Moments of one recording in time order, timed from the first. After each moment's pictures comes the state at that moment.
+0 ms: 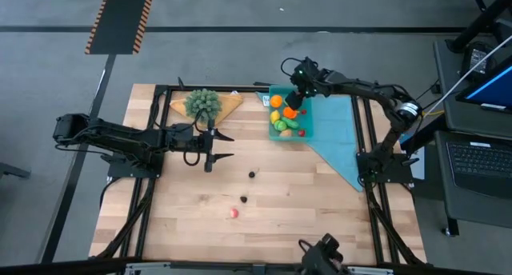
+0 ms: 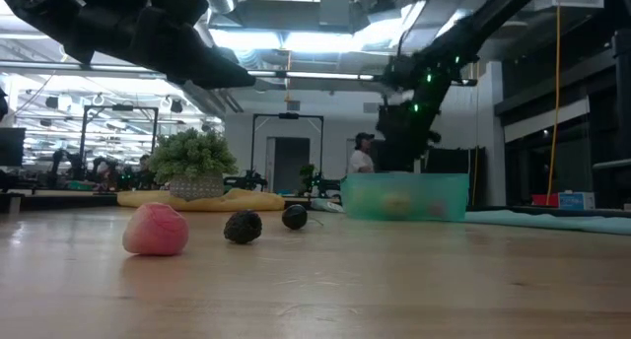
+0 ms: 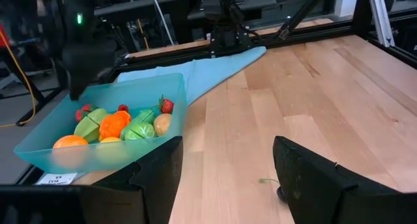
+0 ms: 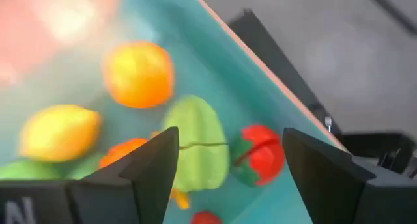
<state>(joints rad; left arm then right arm) 0.07 1.04 0.37 0.43 -0.01 0.19 -0.73 1.73 1.21 -0.45 0.08 -0.04</state>
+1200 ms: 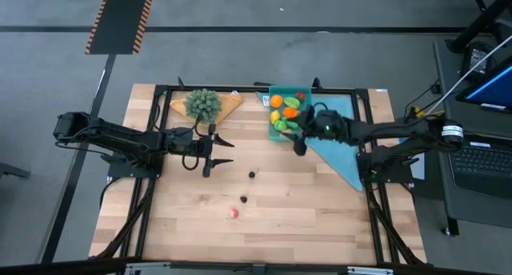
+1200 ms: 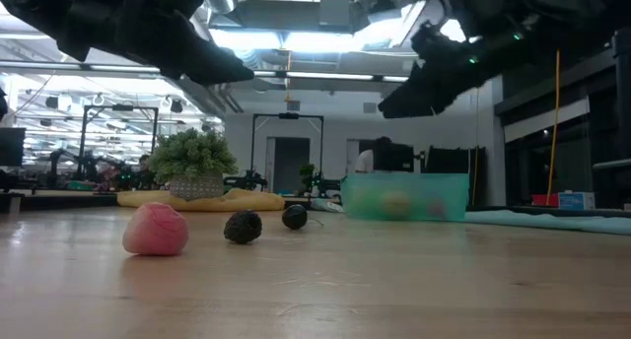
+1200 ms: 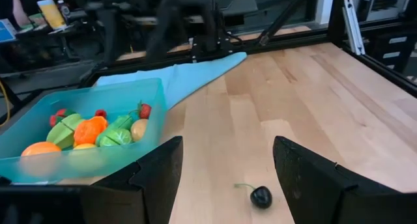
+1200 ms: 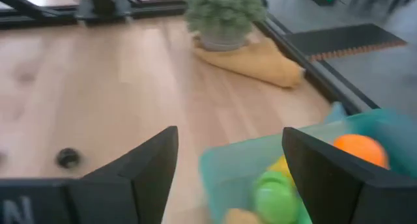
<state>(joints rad) 0.01 1.04 0.37 0.44 -0.01 0.15 -0.24 1.24 0.55 0.30 0.08 -0.02</state>
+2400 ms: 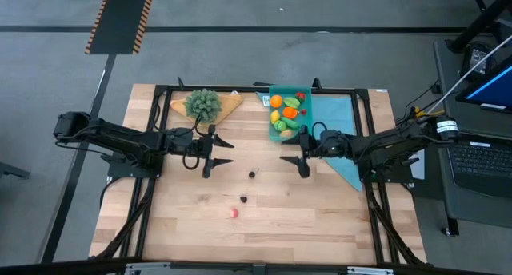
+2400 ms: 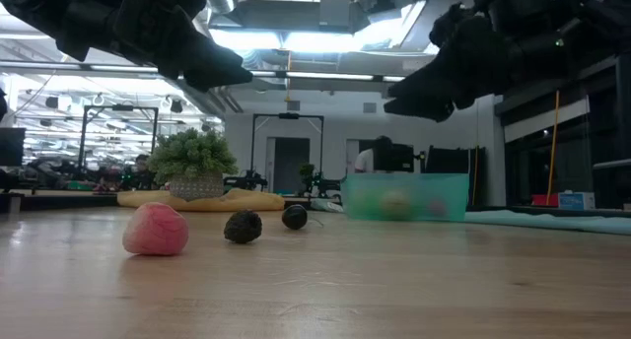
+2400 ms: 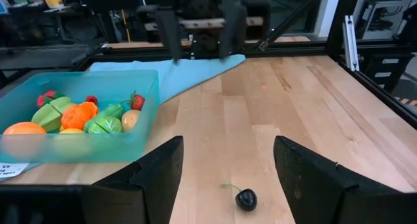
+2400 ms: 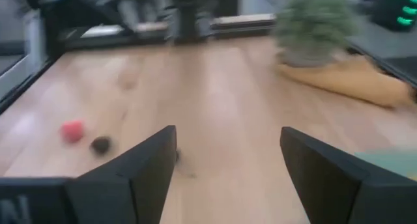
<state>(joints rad) 0.00 1.04 0.37 0.44 -0.01 0.03 -0.02 1.29 0.41 0.62 0.04 0.06</state>
